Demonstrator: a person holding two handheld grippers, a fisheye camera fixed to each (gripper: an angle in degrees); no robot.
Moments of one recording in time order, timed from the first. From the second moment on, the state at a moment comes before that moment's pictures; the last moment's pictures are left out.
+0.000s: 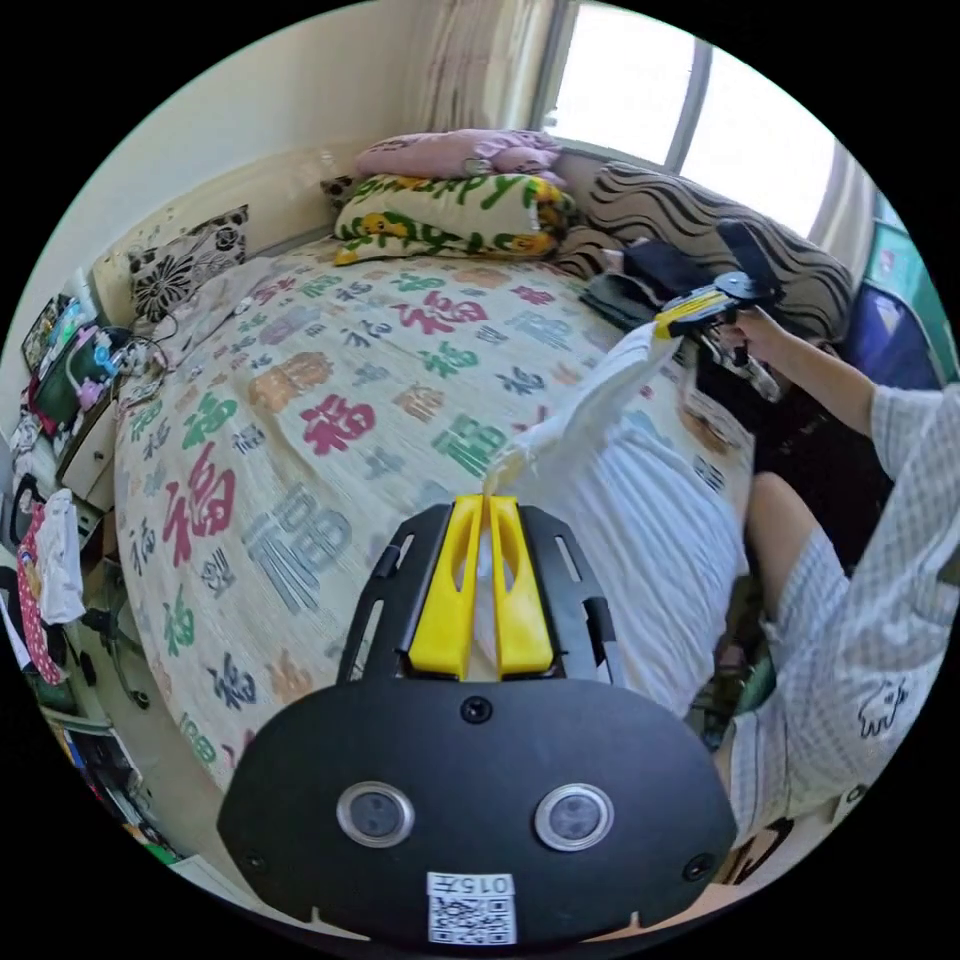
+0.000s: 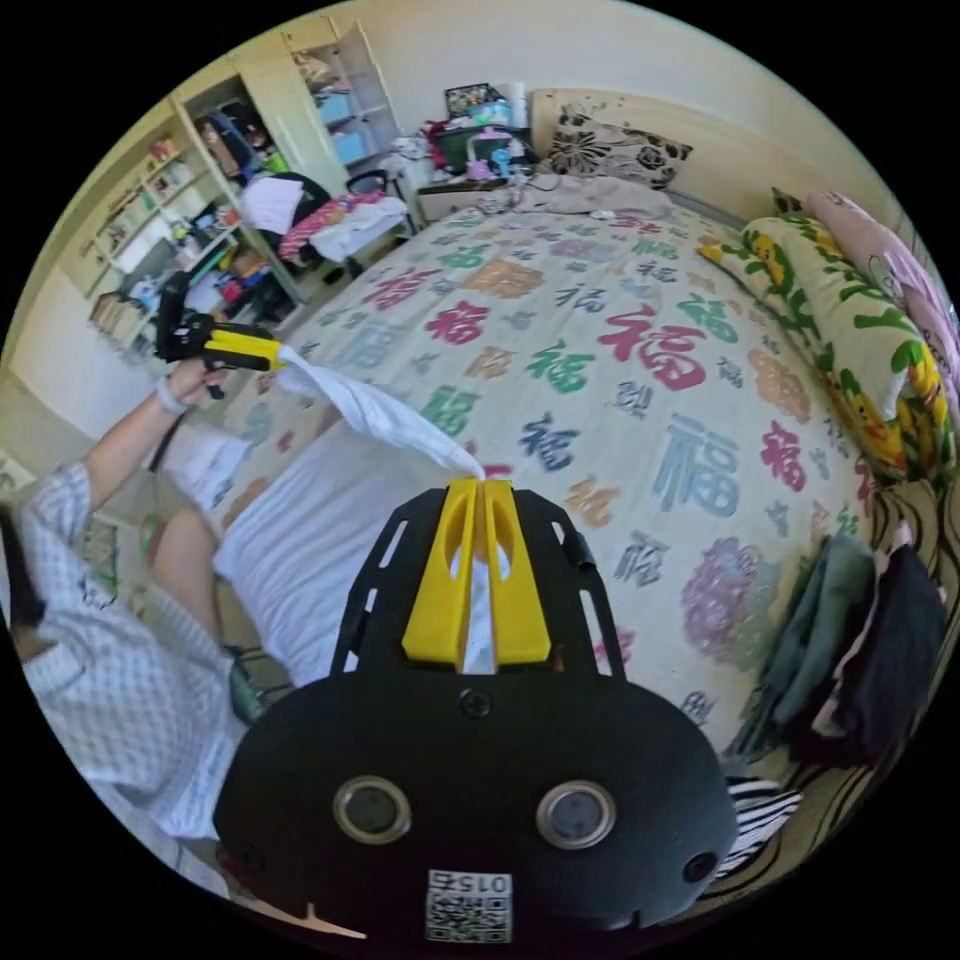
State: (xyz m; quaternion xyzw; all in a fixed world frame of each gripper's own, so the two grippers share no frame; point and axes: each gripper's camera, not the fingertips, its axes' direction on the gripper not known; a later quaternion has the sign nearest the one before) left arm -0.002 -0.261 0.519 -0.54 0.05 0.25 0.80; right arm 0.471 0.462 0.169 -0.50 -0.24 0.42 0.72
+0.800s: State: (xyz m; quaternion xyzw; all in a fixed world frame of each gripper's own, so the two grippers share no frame) left arm 0.049 -0.024 0.366 -0.75 -0.06 0.25 0.61; right arm 0.235 0.485 -0.001 -0.63 -0.31 0.37 0.61
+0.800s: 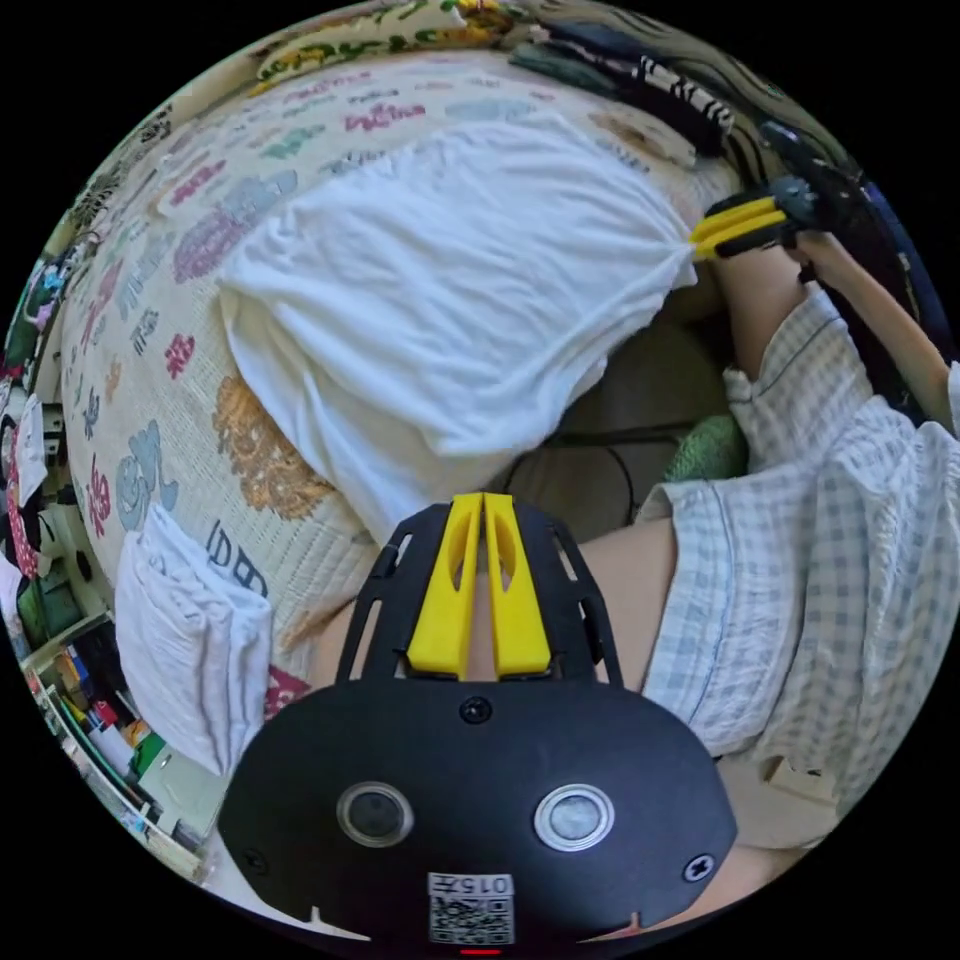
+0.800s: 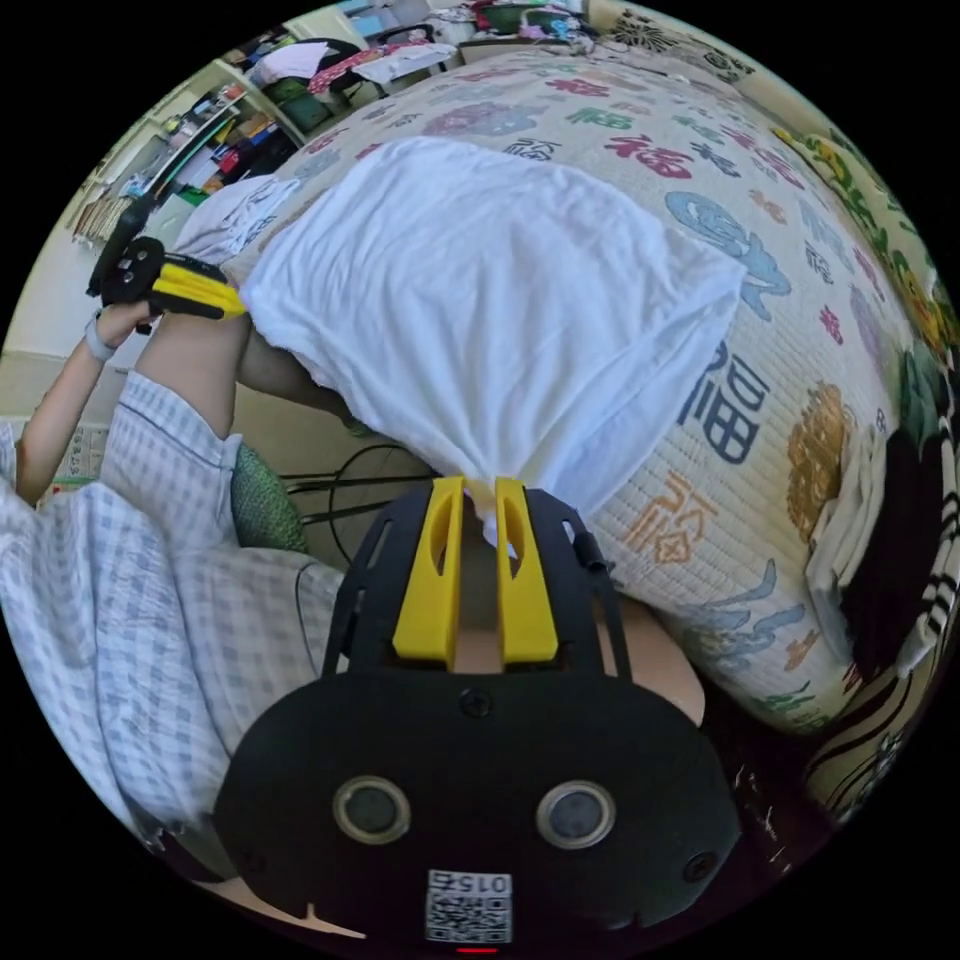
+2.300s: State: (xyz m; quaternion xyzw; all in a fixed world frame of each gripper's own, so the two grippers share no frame) left arm -0.177 -0.016 0.487 -0.50 -0.06 -0.17 0.84; right arm 0.378 0.690 0.165 -0.58 -0.16 0.60 0.53
